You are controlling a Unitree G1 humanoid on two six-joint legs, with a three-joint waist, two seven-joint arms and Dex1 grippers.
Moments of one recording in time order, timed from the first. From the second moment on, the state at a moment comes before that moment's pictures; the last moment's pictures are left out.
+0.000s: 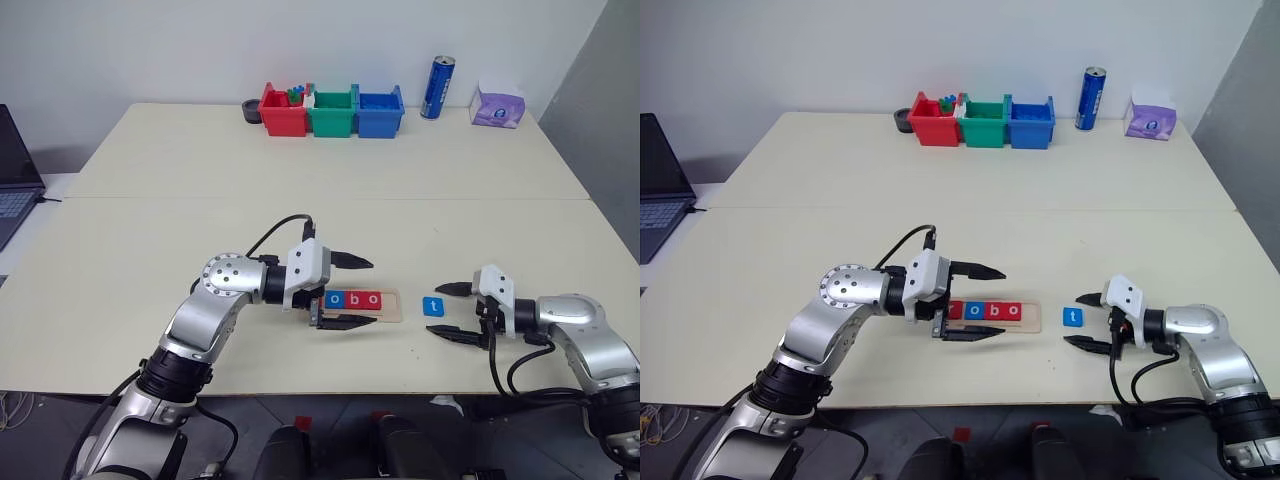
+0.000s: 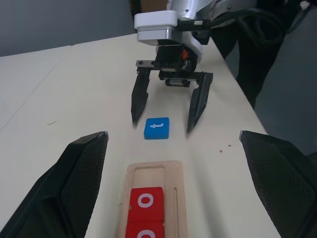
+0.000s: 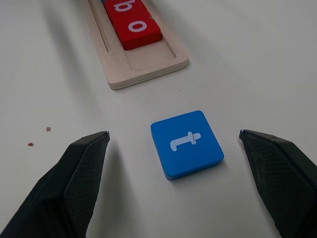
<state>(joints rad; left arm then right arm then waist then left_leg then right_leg) -0.49 0.51 -0.25 -0.11 -0.32 0.20 -1.21 -0.25 -0.73 0.07 0.11 0.25 0.17 1.16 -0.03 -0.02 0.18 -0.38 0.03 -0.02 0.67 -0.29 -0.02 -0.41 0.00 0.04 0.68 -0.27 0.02</state>
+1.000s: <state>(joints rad) -0.43 0.64 -0.18 -0.08 -0.34 0.14 -1.30 -0.41 -0.63 0.17 0.06 0.25 0.24 1.20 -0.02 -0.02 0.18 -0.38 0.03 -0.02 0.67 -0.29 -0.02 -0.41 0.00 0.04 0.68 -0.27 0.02</state>
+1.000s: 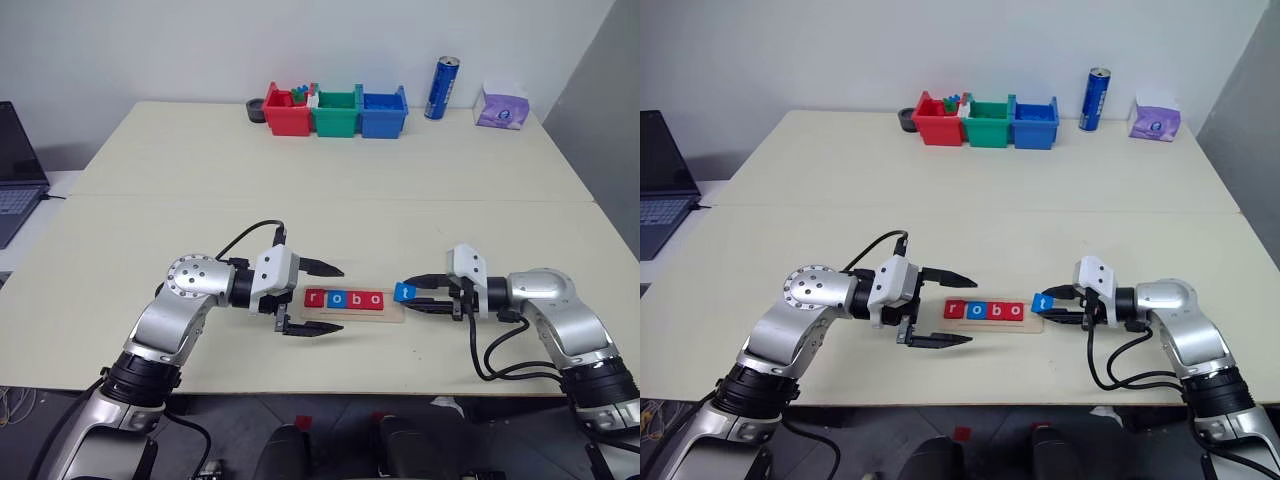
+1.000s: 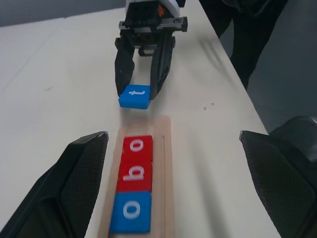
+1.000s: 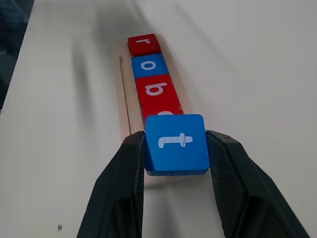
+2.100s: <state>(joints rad) -0.42 0.64 -0.18 -0.11 -0.34 0.15 -1.26 -0.48 -0.59 0.22 0.24 0.17 0.10 1.24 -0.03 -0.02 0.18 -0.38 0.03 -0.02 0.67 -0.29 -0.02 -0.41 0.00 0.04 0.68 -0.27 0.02</state>
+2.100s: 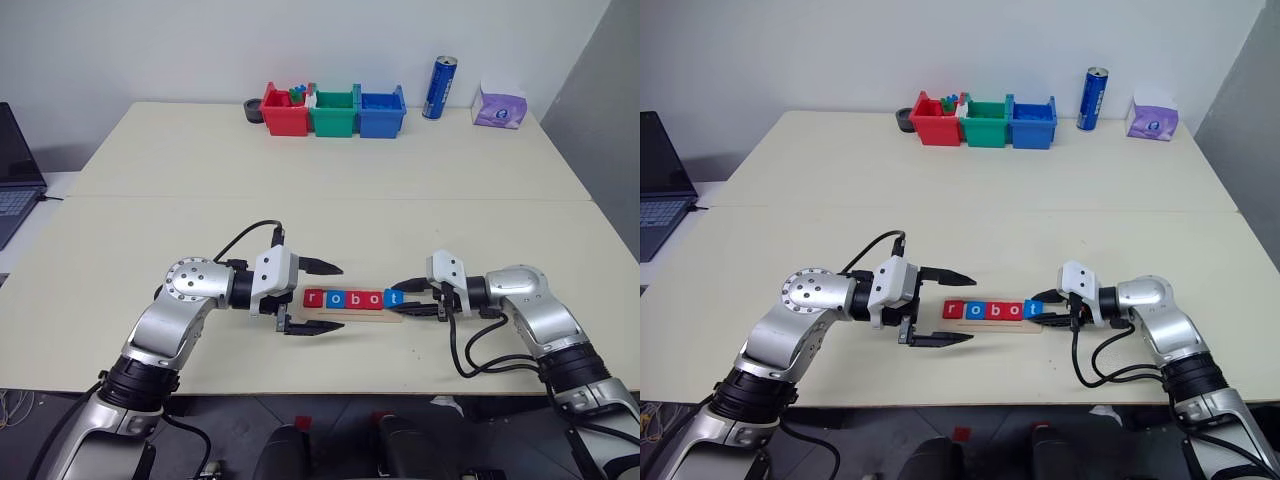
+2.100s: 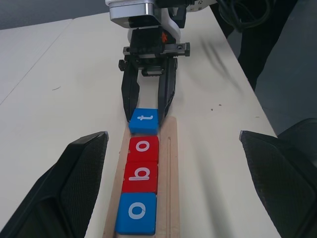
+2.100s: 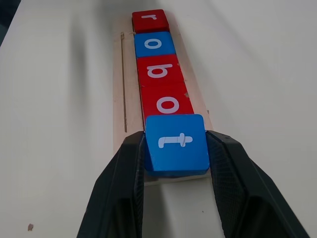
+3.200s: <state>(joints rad) -0.42 0.63 -0.18 -0.11 -0.33 0.15 -1.26 -0.40 -0.63 0.14 0.17 0.22 0.16 1.23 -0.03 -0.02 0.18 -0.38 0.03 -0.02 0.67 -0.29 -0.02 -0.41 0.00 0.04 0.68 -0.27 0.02</state>
